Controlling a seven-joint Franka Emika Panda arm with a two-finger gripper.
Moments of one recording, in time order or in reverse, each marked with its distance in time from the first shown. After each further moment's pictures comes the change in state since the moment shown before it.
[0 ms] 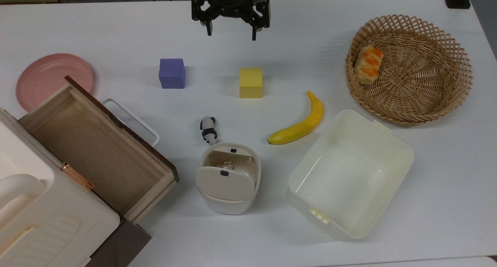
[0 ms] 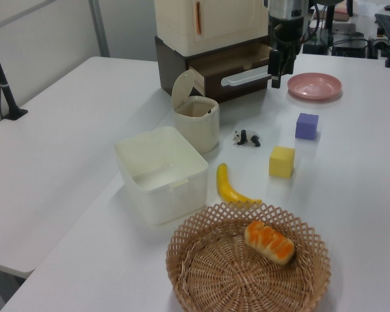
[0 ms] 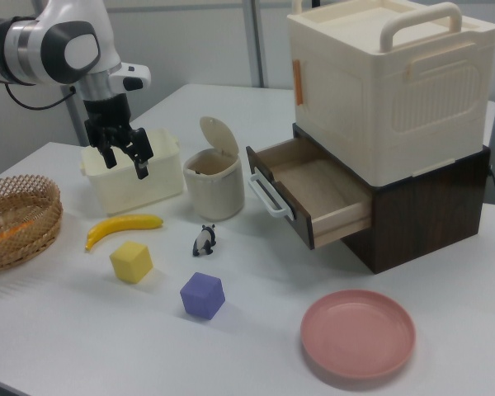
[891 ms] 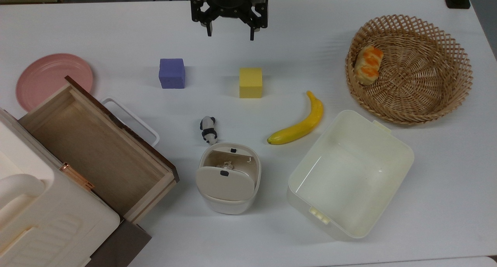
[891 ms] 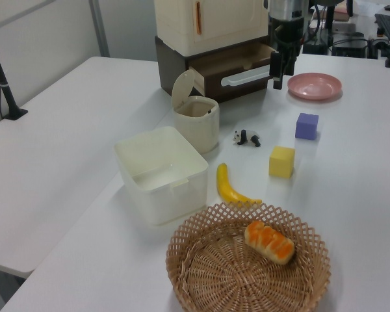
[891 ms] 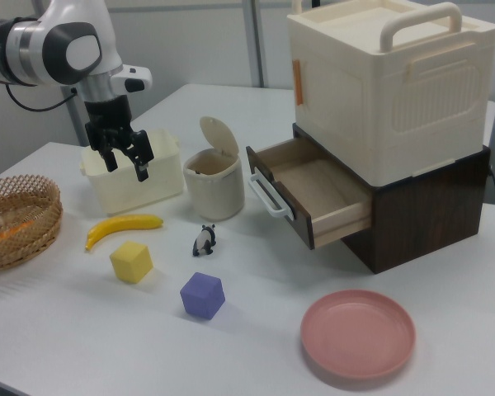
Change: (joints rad) arm -0.003 0.003 0.000 0.000 0.000 -0.012 -0.021
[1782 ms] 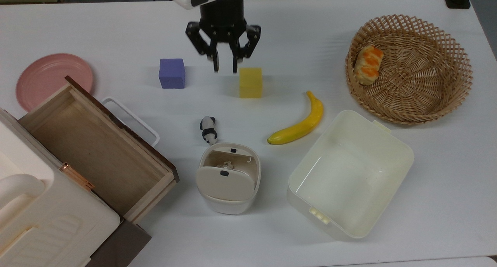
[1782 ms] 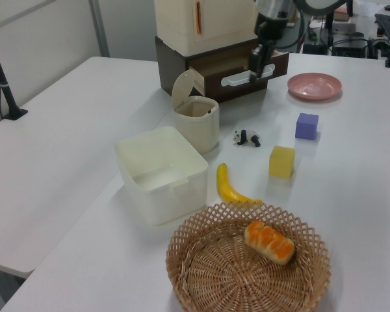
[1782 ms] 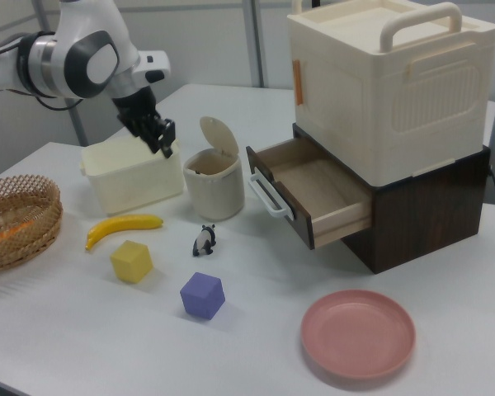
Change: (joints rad) arm -0.026 0.058 -0.005 0.004 0.000 0.343 -0.025
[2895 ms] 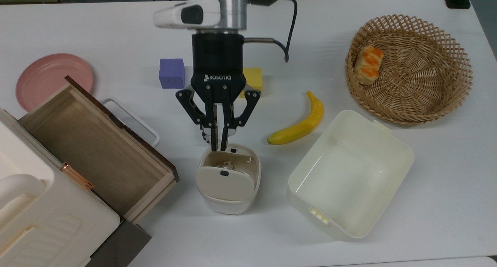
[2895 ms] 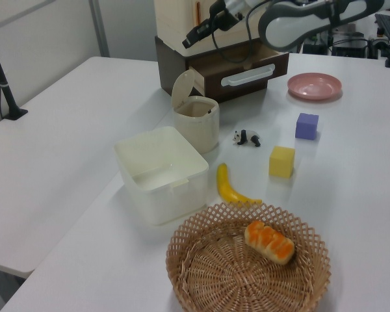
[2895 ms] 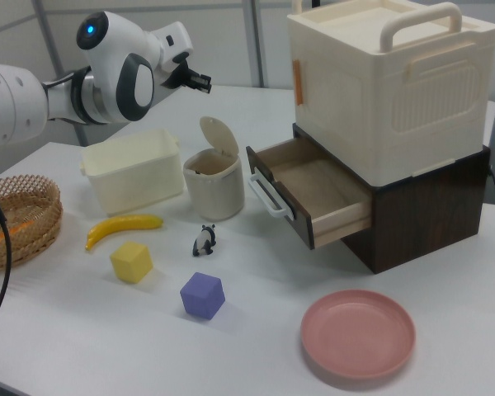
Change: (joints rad) arm -0.020 0.276 -0.001 0.191 -0.117 0.730 0.094
